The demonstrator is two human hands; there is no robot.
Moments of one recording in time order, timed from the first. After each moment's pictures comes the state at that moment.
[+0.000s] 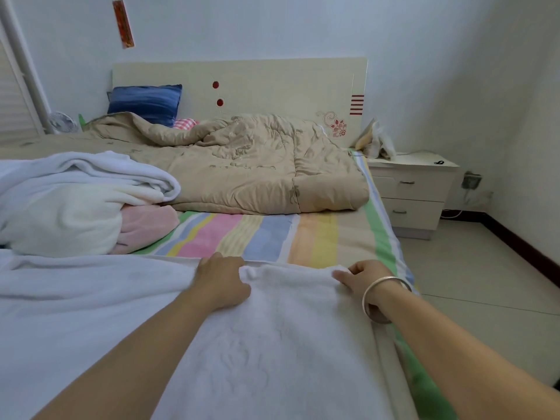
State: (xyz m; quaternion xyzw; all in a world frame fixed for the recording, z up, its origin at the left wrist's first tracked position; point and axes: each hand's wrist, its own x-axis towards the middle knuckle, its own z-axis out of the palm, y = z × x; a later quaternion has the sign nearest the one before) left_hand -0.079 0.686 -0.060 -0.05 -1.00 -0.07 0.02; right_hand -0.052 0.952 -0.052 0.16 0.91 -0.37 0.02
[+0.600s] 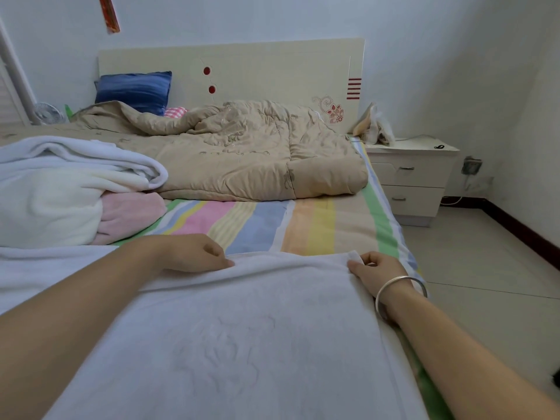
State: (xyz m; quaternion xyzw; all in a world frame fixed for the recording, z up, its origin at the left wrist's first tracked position) left_hand -0.099 0.646 -0.026 -0.11 -0.96 -0.17 -0.20; right_hand -0.058 0.974 -0.094 0.17 0.86 -0.48 -0.08
